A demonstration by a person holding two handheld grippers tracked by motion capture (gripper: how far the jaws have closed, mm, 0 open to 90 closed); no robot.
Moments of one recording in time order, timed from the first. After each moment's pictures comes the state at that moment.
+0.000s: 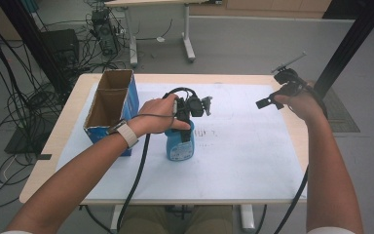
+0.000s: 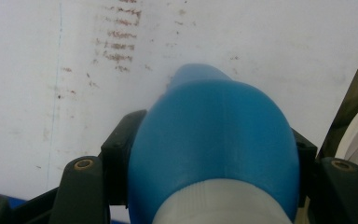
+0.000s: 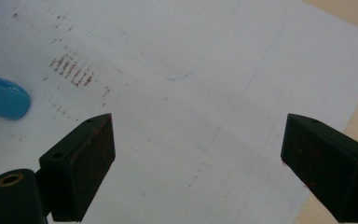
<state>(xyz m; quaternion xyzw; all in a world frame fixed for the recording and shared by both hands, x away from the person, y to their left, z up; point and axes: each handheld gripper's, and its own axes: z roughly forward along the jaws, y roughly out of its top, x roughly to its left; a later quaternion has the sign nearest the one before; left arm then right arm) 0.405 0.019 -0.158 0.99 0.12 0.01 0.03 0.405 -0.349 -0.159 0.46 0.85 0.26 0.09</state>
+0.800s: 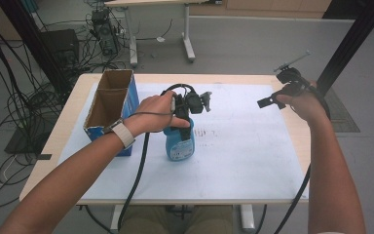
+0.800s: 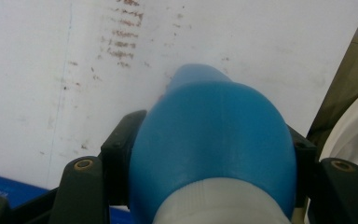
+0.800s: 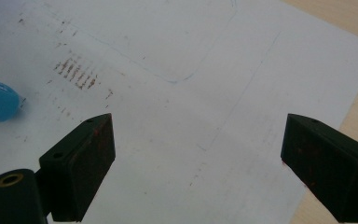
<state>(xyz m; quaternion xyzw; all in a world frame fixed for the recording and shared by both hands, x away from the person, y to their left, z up) 0.394 0.024 -0.133 0.99 0.15 0.01 0.03 0.394 -0.351 -0.153 0.46 0.84 0.27 0.10</state>
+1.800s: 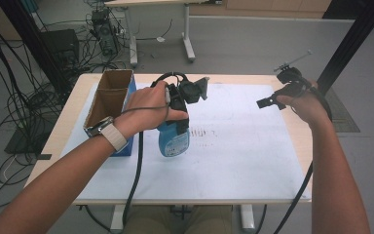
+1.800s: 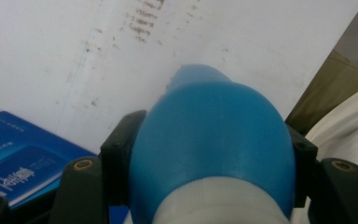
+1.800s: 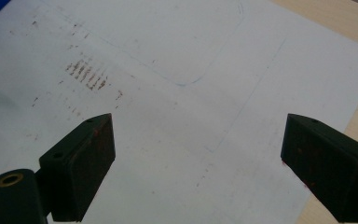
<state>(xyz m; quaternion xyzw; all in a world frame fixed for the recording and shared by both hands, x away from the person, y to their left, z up) 0.368 0.033 -0.081 0.97 0.24 0.03 0.03 0.384 -0.348 -0.149 0.45 0.85 0.28 0.10</state>
